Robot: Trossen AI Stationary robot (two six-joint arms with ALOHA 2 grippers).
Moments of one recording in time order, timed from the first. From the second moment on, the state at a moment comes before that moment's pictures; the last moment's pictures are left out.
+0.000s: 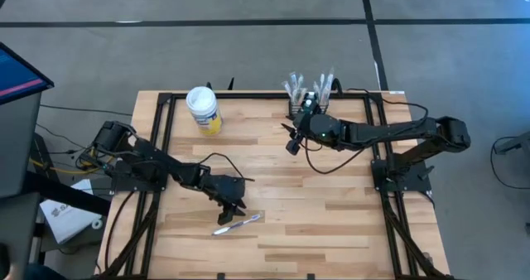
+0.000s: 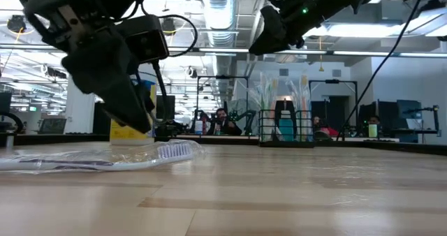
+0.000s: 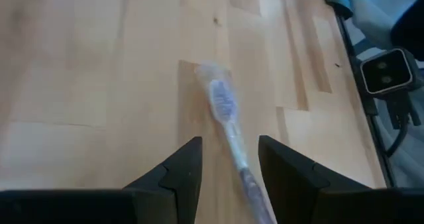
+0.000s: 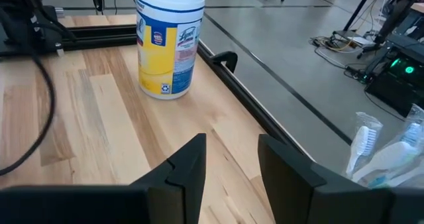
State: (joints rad) left arm -0.28 1.61 0.60 0.29 0.16 -0.48; right arm -0.10 1.38 0.88 0.09 0.47 0.00
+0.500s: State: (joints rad) left arm -0.30 1.70 0.60 0.38 0.16 -0.54; right arm -0.11 1.38 0.88 0.09 0.47 -0.01
